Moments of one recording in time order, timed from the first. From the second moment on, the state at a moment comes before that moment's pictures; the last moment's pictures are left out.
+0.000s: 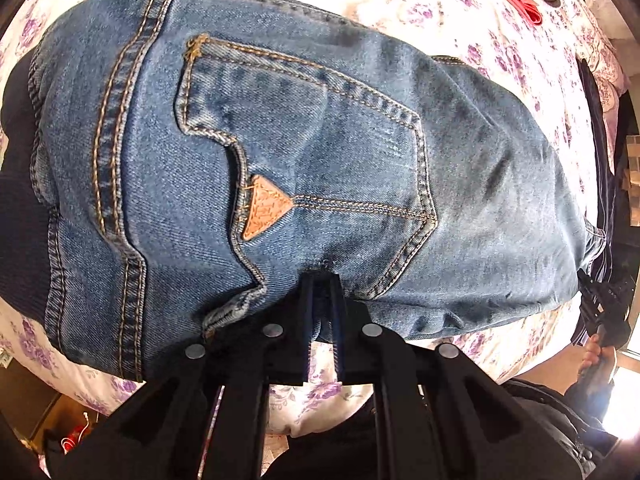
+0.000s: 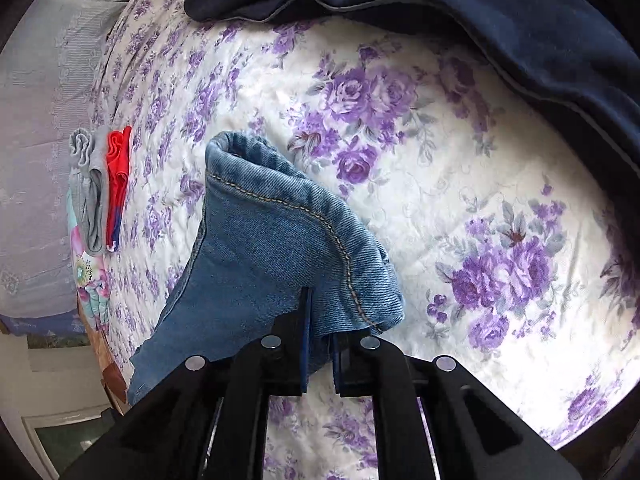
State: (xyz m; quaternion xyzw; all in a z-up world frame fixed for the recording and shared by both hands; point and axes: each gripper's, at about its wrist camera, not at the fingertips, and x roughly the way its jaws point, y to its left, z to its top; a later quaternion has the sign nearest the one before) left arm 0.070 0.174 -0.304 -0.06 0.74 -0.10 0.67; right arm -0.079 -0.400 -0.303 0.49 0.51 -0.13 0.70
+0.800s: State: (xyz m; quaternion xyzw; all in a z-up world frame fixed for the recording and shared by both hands) left arm 0.057 0.101 -0.287 -0.03 0.72 -0.14 0.68; right arm 0.157 -0.080 -0.213 0.08 0.58 0.24 0.77
